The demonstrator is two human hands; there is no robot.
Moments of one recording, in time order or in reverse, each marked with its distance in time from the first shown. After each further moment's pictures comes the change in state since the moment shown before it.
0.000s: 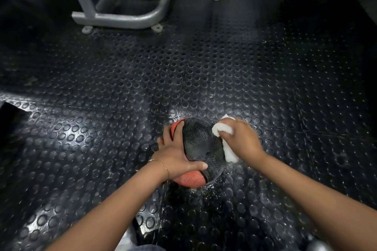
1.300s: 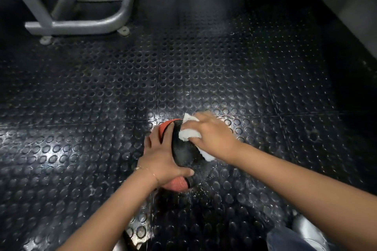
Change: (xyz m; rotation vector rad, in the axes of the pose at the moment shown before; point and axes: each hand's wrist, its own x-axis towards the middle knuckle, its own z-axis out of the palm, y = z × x) left_hand -0.003 0.019 0.007 0.183 0.025 0.073; right_hand -0.010 -0.013 -0.012 -0.135 -0.047 -0.357
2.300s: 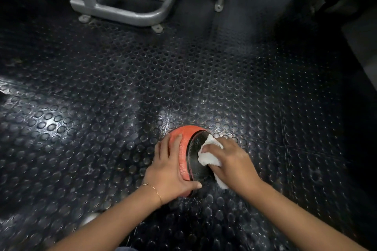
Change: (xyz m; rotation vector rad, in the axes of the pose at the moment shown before) left_hand -0.021 -0.006 0.035 -0.117 0.191 0.026; right_hand -0.036 0.015 0.007 -0.146 0.095 -0.148
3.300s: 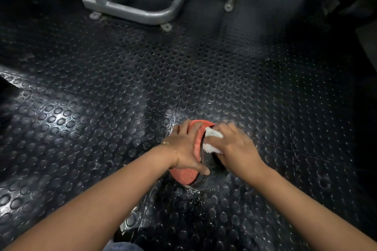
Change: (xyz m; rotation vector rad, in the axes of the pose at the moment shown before) left_hand 0.053 0.020 -0.039 0.185 -0.319 0.045; right_hand 0.033 0.002 -0.007 -0.181 0.127 -0.206
